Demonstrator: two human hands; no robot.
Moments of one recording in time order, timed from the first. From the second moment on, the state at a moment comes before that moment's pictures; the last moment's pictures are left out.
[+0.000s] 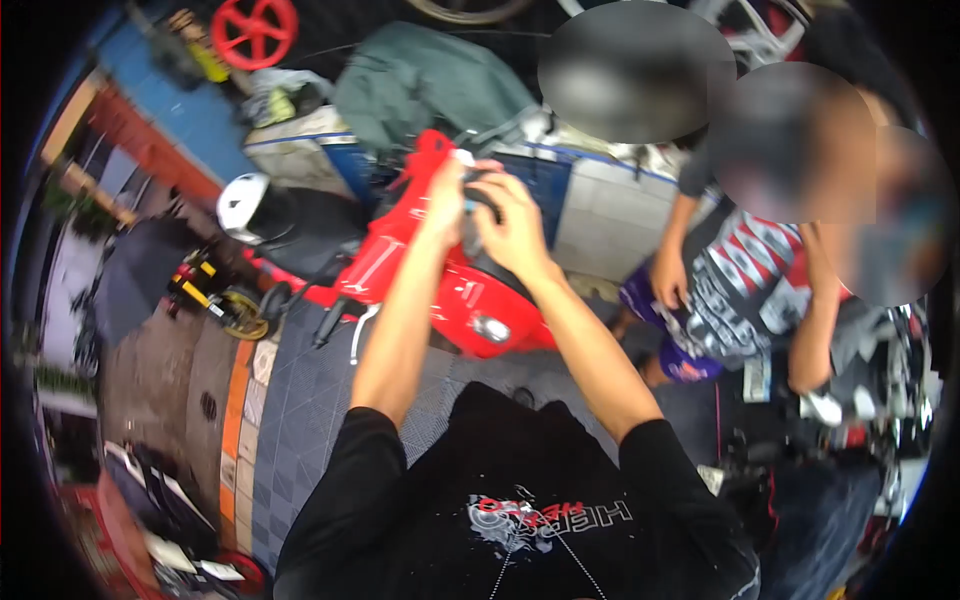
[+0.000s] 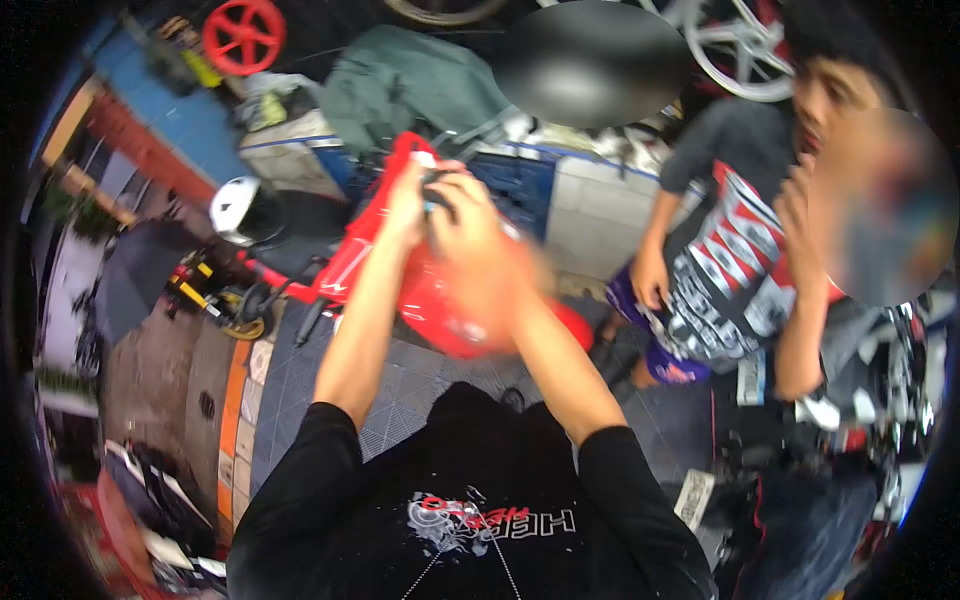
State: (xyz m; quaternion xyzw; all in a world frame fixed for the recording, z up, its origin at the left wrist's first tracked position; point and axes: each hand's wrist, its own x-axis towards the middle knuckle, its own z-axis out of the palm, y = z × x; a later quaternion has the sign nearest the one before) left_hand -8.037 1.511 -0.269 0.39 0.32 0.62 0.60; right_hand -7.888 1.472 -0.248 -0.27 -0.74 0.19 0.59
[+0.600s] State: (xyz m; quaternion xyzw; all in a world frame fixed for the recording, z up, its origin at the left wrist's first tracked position) left_hand -8.005 1.188 -0.379 -0.04 0.40 0.68 0.62; right_hand -7.852 1.294 -0.347 -0.05 -0.89 0.39 0.23
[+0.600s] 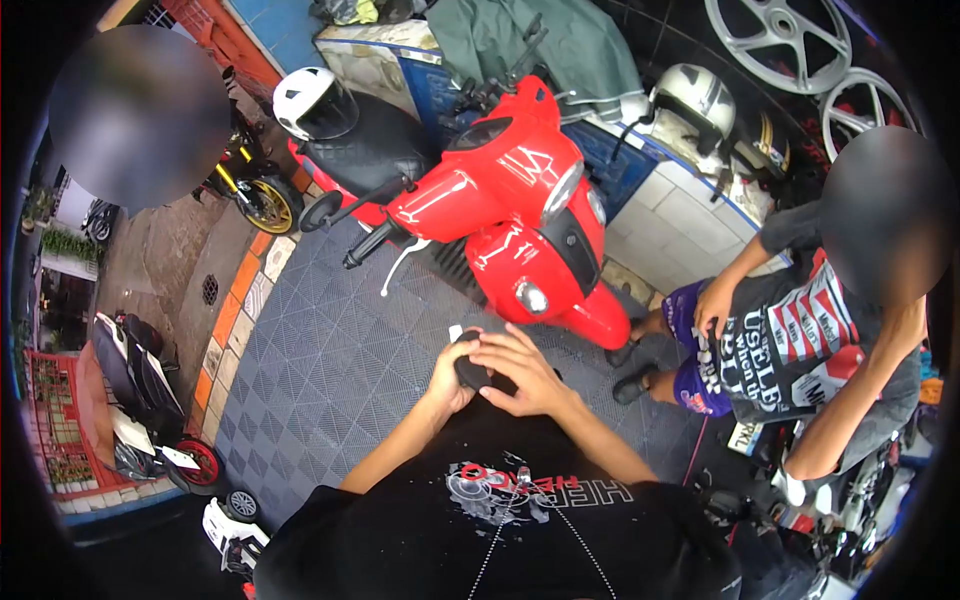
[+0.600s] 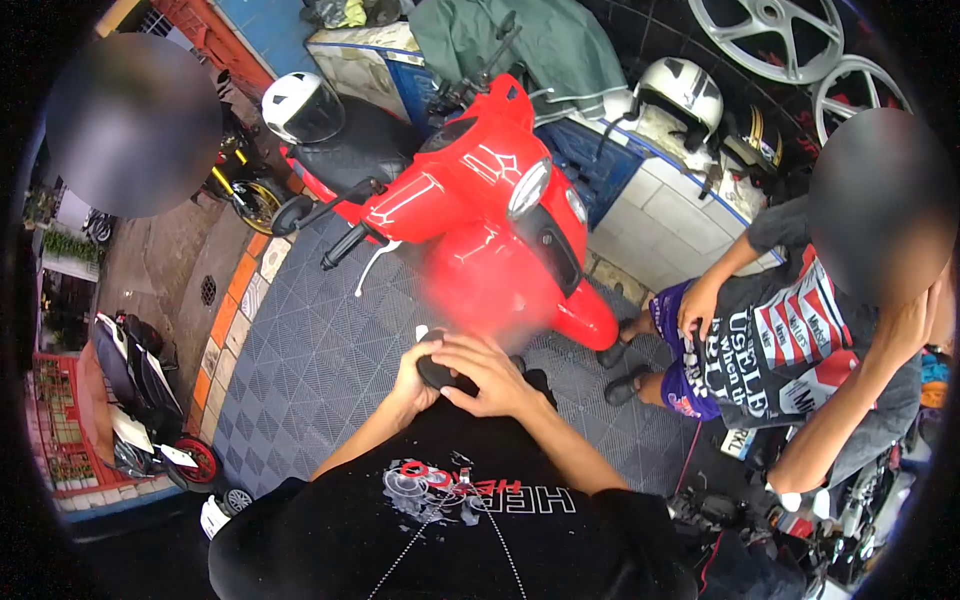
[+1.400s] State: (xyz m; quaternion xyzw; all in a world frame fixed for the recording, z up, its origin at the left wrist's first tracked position) left_hand -8.089 1.230 -0.369 0.25 0.30 0.38 0.84; right_hand -7.907 1.224 -0.305 -0.37 -0.83 0.25 0.34
